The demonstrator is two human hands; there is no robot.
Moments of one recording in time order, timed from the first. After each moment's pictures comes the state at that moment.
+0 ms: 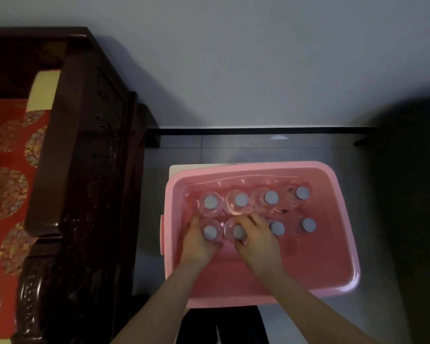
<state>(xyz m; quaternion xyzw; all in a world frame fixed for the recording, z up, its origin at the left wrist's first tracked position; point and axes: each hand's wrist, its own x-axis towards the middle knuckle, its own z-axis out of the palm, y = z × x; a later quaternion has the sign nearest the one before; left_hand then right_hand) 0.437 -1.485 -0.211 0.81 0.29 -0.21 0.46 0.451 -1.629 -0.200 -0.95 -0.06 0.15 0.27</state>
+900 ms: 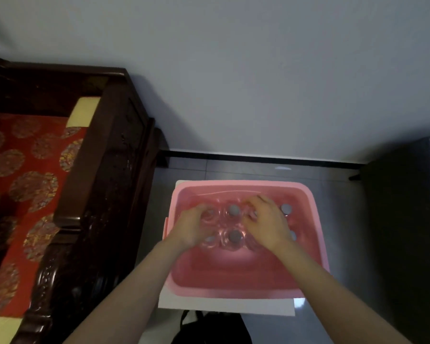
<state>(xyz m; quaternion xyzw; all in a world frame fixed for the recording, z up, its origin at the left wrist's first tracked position) 0.463 -1.468 -0.127 0.88 0.11 -0.21 0.42 0.507 -1.662 -0.117 -0.94 -0.11 0.15 0.27</state>
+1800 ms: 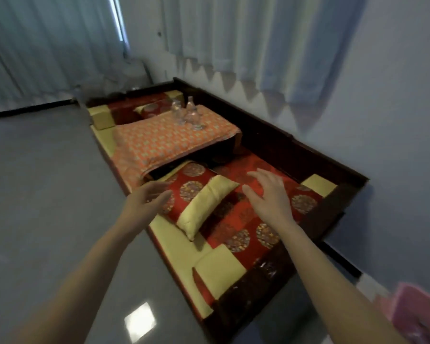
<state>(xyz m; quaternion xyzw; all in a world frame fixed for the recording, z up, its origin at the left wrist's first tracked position) -0.061 -1.079 0.119 0.73 0.45 0.30 0.42 0.195 -1.200 0.113 -0.78 -0.52 0.03 0.35</state>
